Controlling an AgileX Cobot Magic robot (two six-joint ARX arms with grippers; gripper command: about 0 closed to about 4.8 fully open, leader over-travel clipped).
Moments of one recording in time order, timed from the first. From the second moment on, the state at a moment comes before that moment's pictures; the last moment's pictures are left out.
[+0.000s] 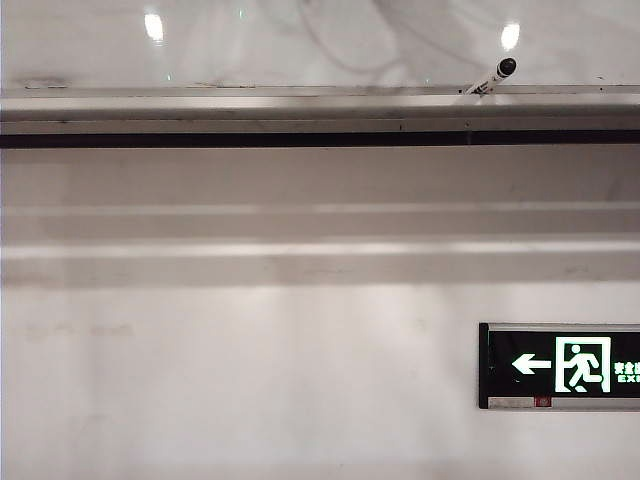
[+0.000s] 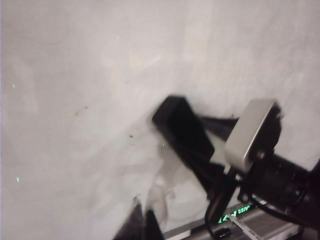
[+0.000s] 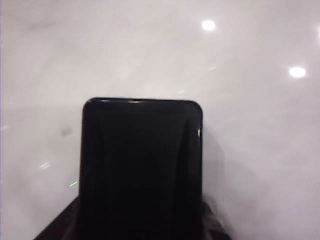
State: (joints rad) left arm -0.70 1.28 2.03 -0.67 -0.27 0.07; right arm 0.53 1.77 1.92 0.11 -0.05 -0.52
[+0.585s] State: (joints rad) left arm -0.70 1.28 2.03 -0.65 -0.25 0.07; right arm 0.50 1.67 1.89 -0.06 0.30 -0.62
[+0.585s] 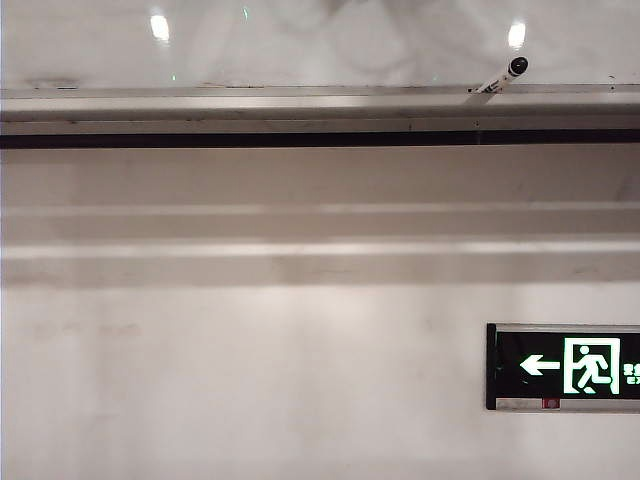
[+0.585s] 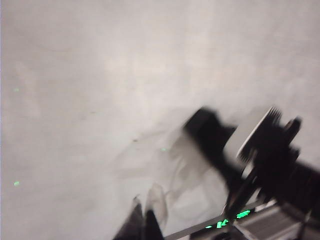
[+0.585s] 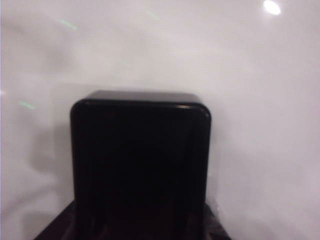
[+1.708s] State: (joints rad) left arm -0.70 1.28 2.03 -0.64 -0.24 0.07; right arm 0.36 1.60 1.90 -0.02 0.08 -0.55
